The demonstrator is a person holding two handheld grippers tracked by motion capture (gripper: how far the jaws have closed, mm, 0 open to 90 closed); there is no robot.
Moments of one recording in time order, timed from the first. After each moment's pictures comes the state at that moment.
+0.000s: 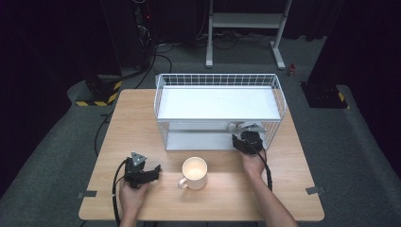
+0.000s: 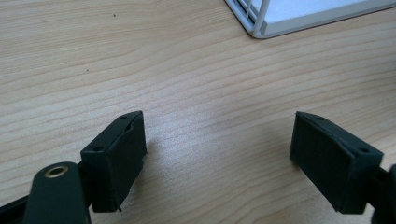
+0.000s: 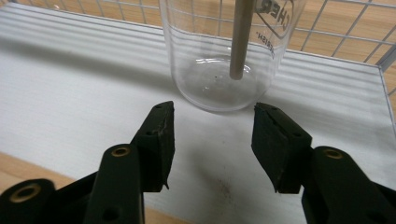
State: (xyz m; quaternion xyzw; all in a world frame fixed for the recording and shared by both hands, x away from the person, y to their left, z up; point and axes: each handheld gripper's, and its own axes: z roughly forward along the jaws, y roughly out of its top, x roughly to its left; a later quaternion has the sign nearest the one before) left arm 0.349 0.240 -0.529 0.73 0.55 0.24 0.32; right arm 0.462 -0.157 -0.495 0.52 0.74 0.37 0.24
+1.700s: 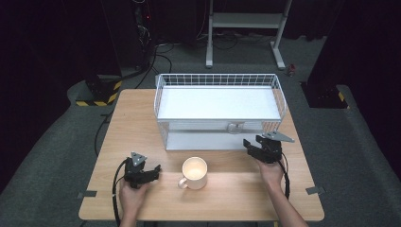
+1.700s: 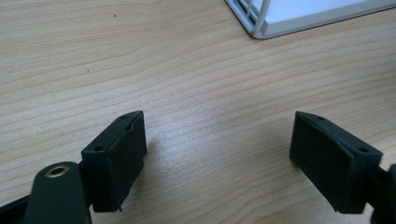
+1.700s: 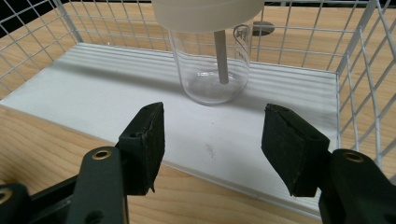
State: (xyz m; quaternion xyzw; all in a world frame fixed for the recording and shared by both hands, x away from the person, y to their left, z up) left arm 0.349 0.240 -0.529 0.73 0.55 0.24 0.32; right arm 0.417 -0.209 -0.469 0.49 0.72 0.44 0.21
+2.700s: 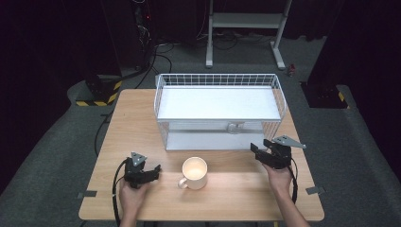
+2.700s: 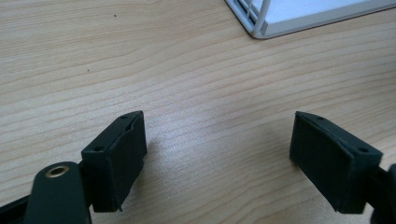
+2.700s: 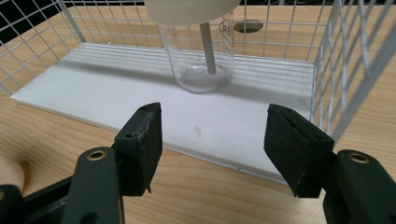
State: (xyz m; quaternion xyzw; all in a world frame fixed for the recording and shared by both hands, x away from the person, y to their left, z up) left arm 0.349 0.240 -0.529 0.73 0.55 0.24 0.32; right arm 0.398 -0.233 -0.465 0.50 0.71 0.45 0.21
